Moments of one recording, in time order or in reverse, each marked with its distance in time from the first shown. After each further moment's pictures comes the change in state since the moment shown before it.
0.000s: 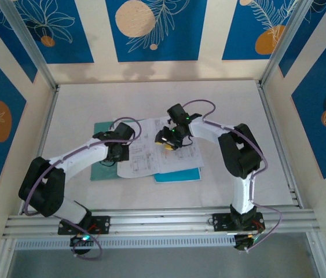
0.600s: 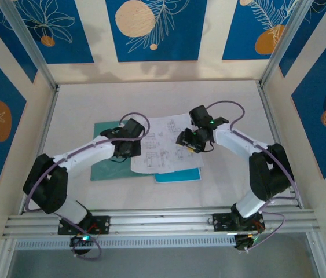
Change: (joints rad) left arm -0.084 0.033 0.093 0.037 0.066 -0.092; right arm -0.104 -0.358 -0.233 -0.146 0.154 -0.038
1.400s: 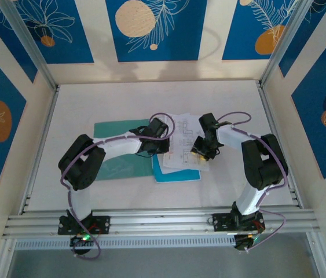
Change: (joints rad) left arm -0.124 0.377 0.180 0.397 0.287 -0.068; right arm -0.148 0.092 -0.119 -0.009 0.093 0.020
